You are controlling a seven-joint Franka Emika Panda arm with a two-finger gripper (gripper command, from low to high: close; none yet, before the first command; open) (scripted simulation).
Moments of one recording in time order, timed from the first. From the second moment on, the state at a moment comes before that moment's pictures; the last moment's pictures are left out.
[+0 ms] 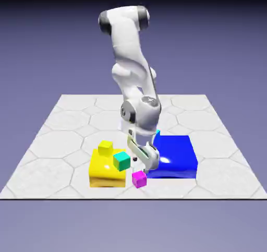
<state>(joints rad) -0.60 0.28 0.61 -2.52 -0.71 2.71 2.54</state>
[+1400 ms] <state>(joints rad) -0.71 -0.30 0.53 -2.62 -0.07 2.36 2.14</state>
